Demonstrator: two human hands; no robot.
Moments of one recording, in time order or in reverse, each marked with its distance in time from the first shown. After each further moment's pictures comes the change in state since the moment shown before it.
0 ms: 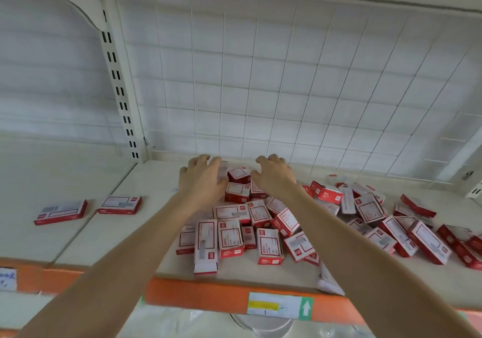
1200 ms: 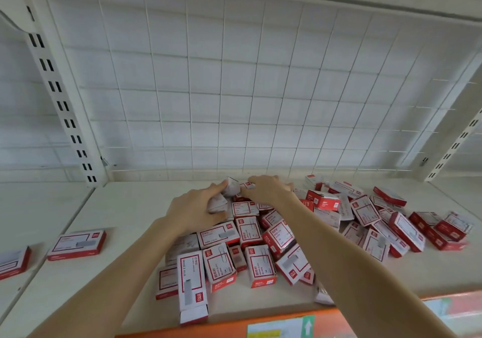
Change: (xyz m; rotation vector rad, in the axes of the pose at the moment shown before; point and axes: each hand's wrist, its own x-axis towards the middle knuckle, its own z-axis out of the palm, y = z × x) left_hand 0.027 -0.006 0.028 -0.143 -0.239 0.291; right_hand 0.022 0.028 0.014 -0.095 -0.228 0.278
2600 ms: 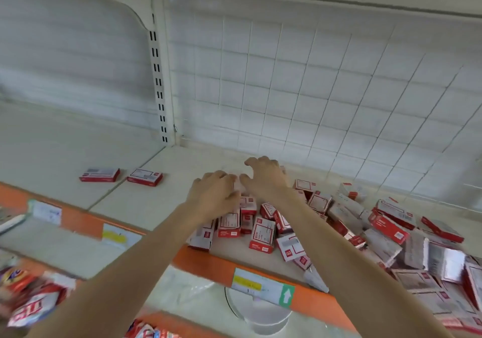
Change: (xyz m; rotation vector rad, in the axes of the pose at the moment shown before) left_hand -0.071 0.055 0.005 0.147 0.196 -0.314; right_hand -0.074 -0.027 -0.008 0.151 0.209 -0.524
